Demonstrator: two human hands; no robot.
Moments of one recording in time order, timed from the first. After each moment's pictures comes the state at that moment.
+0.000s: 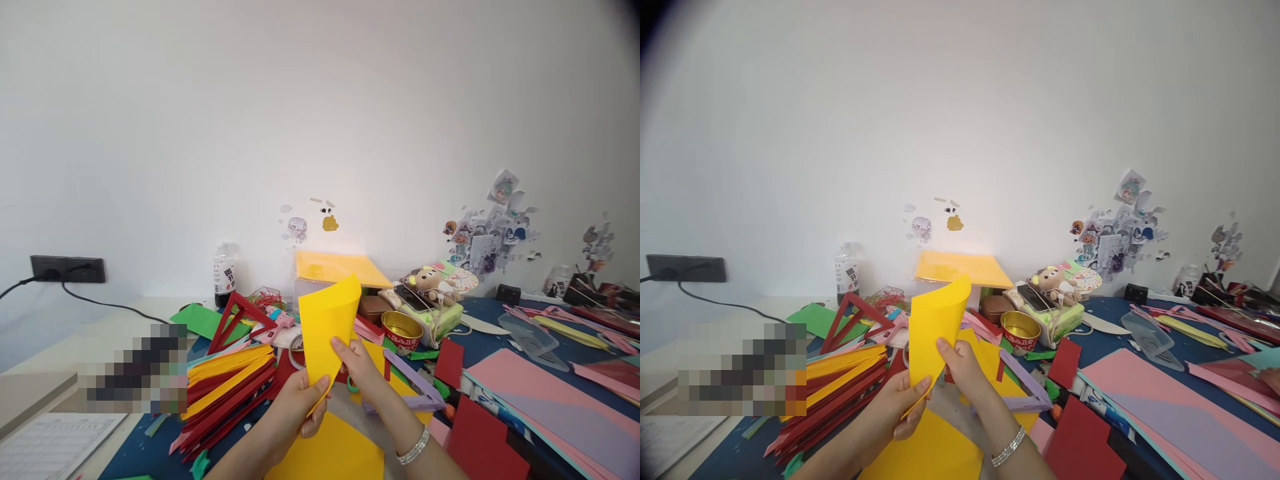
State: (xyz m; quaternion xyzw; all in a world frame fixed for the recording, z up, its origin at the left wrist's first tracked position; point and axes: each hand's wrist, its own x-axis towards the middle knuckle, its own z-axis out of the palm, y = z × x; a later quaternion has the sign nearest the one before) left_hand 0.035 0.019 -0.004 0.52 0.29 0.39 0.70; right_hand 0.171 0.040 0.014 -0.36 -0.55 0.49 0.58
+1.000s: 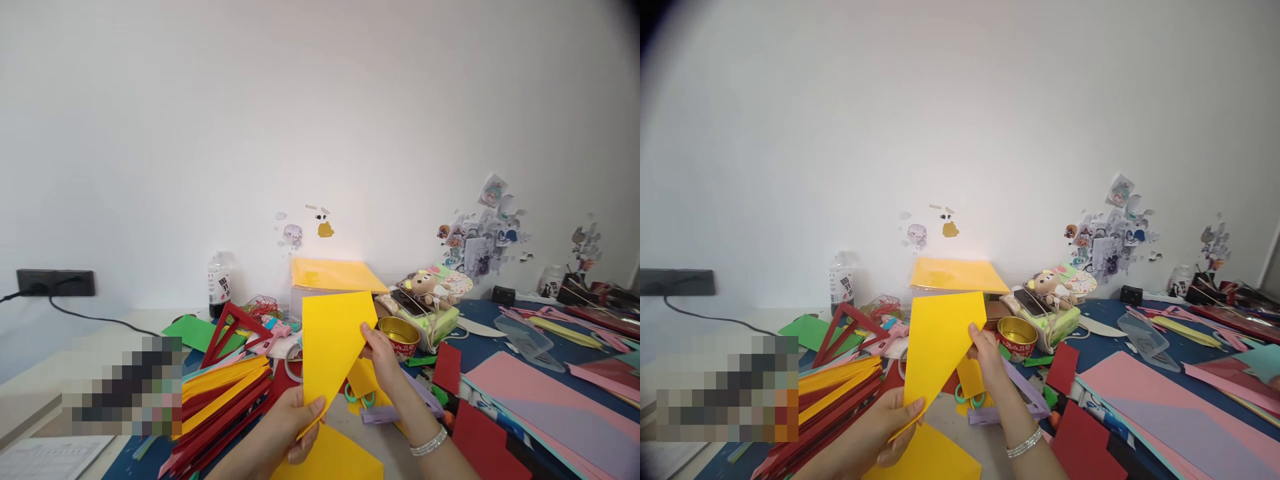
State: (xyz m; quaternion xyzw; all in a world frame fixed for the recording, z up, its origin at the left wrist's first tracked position) left_hand 0.027 0.018 -0.004 0.55 0.29 0.31 0.72; right_hand 0.211 0.049 0.029 -0.35 -0.49 0.46 0.65
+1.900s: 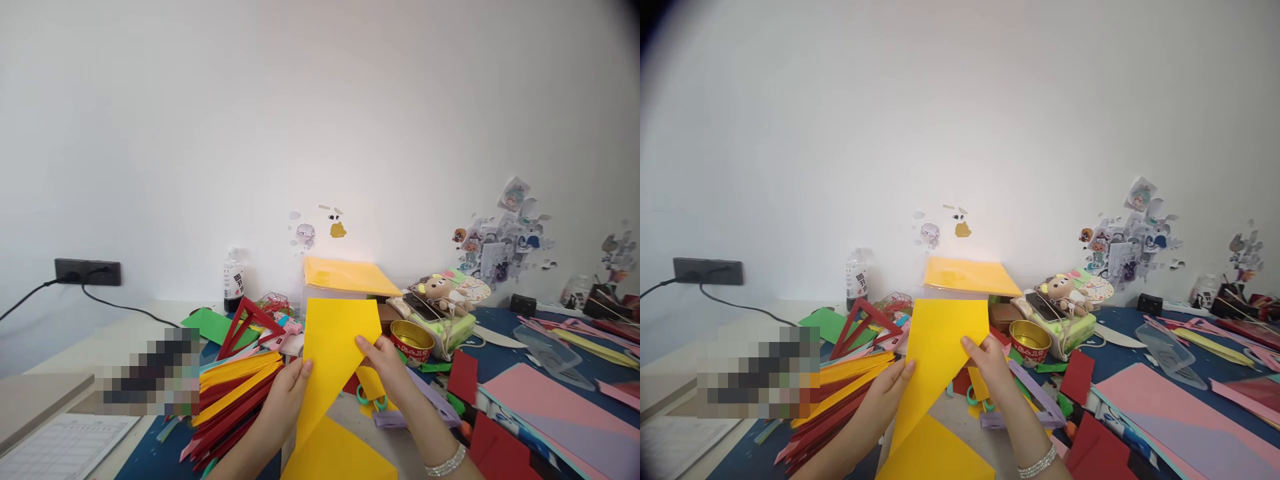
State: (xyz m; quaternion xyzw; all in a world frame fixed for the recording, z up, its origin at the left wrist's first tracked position) left_hand 0.009 0.029 0.009 0.64 0.41 0.49 0.43; right_hand 0.191 0.042 0.029 -0.39 -0.51 0.45 0.62
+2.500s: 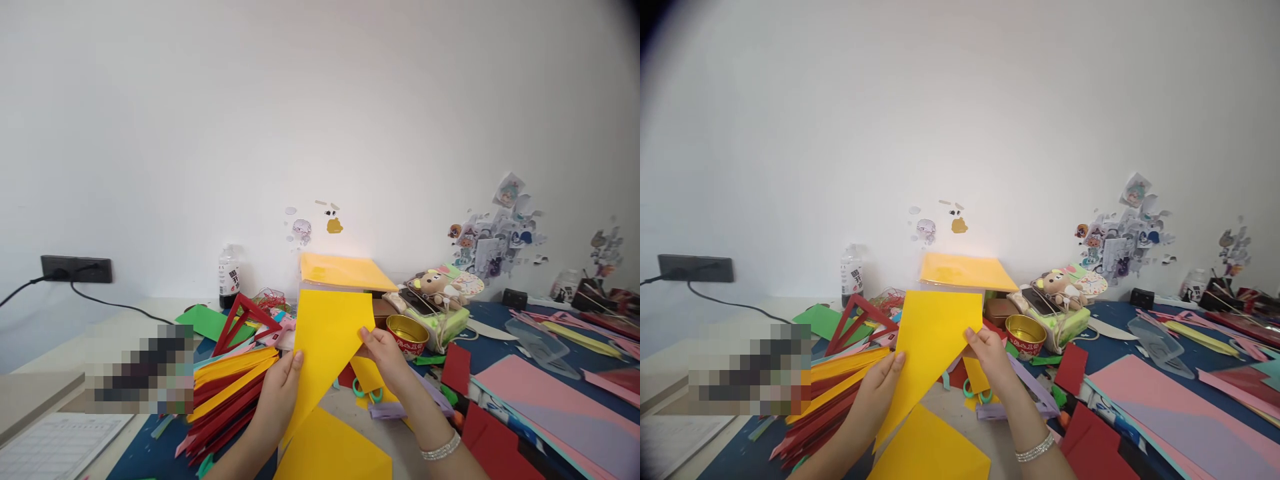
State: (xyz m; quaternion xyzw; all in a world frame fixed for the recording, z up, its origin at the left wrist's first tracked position) left_hand 0.010 0.020 0.016 0.60 0.41 0.54 0.42; right_hand 0.199 0.035 0.039 -0.36 -0.54 0.48 0.59
